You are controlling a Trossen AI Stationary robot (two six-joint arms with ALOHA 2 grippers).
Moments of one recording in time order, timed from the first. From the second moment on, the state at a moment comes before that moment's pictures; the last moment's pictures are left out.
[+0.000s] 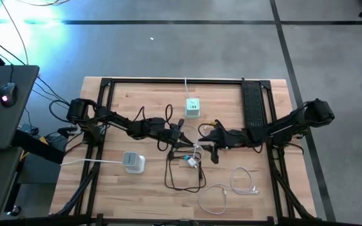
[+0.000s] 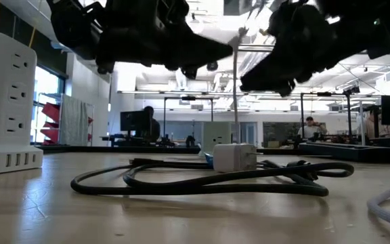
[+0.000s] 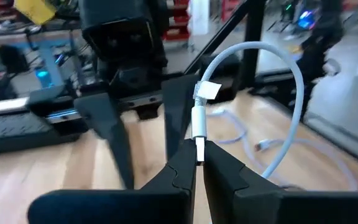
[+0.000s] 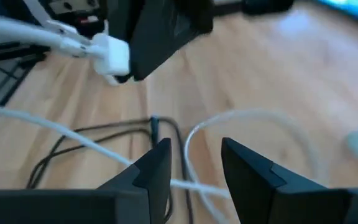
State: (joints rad) left arm -0.03 1.76 0.77 0.89 0.26 0.08; right arm 0.24 1.43 0.52 0.54 0.28 0.17
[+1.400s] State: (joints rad) left arm -0.02 1.76 0.77 0.98 0.37 -0.05; right arm 0.33 1.43 0.59 0.68 0.28 -0.41
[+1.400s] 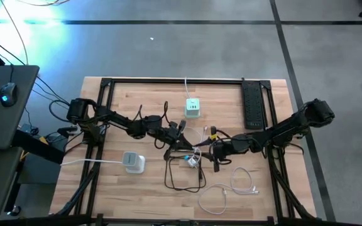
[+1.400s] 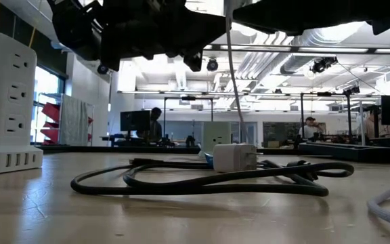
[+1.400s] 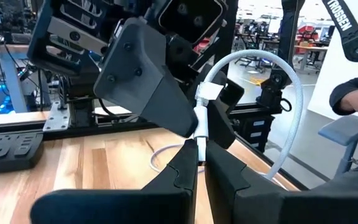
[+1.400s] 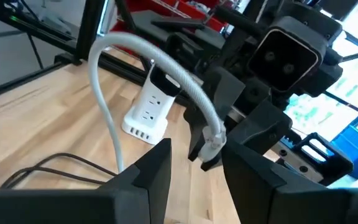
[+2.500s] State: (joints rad) left arm 0.00 1.76 0.77 0.93 0.37 -0.10; right arm 0.33 1.43 0.77 0.26 0.37 -0.22
